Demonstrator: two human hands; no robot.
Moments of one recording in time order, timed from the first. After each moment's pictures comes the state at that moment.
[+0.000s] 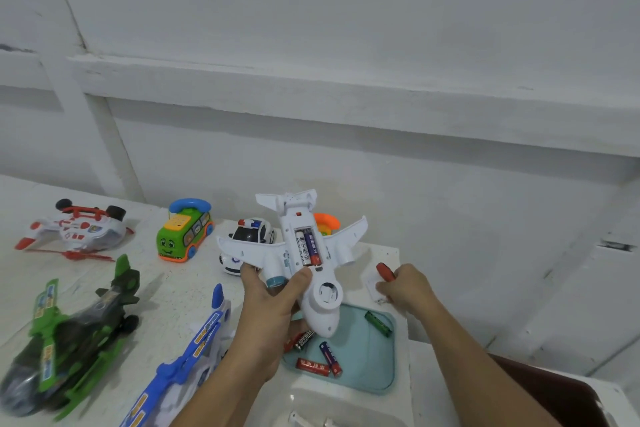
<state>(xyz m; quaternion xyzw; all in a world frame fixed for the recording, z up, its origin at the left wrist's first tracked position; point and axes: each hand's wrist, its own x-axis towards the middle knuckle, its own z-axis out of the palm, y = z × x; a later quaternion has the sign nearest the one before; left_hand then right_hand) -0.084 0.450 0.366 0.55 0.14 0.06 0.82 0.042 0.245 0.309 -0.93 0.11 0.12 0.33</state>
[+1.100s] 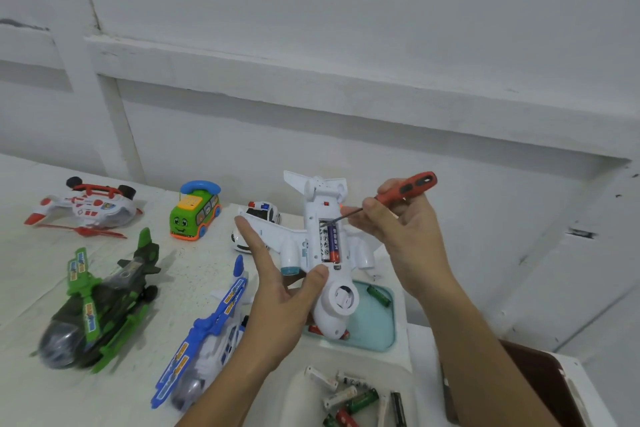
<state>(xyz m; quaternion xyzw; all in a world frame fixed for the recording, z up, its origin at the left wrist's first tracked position) -0.142 0.464 0.385 0.63 0.00 0.11 0.77 -0.082 0.319 0.449 -0.63 -0.11 -0.08 0.76</state>
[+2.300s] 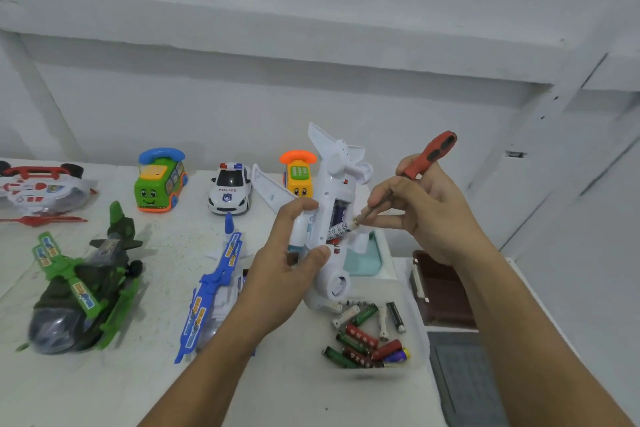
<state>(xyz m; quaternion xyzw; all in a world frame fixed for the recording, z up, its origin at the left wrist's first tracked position) -0.165 0.499 0.370 0.73 -0.12 -0.03 0.67 -0.150 0.301 0.441 -0.68 -0.06 -0.01 0.73</state>
